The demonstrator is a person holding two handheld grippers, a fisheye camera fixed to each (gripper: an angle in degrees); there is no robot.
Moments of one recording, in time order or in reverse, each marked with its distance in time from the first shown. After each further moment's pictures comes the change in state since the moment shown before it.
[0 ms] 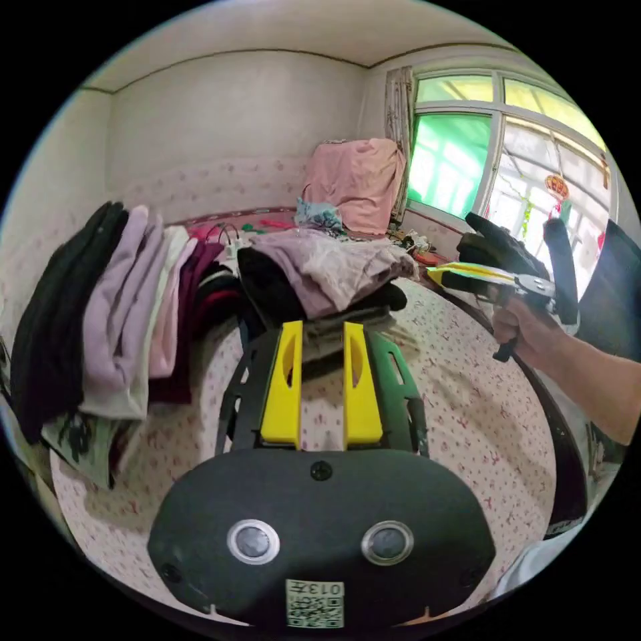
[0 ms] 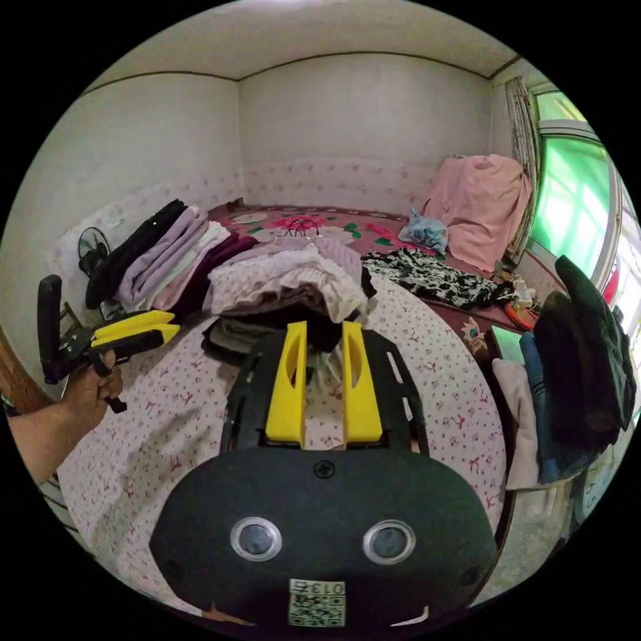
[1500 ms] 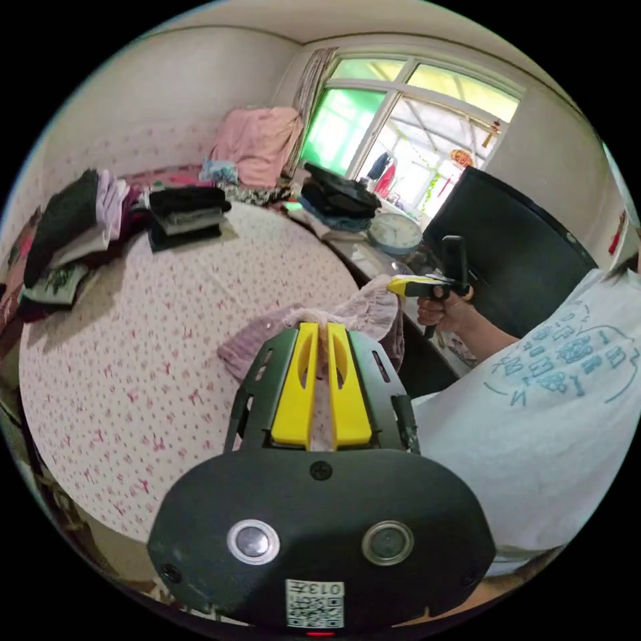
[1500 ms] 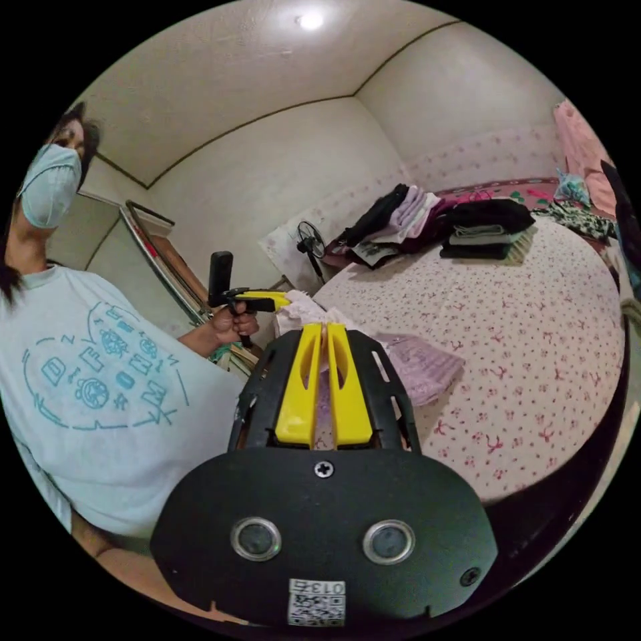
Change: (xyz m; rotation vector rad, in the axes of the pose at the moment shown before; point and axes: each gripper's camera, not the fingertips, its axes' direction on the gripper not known) left arm 0.087 0.233 -0.573 -0.198 0.419 0.056; right arm -0.100 0.385 -0.273 -0.051 -0.889 -0.045
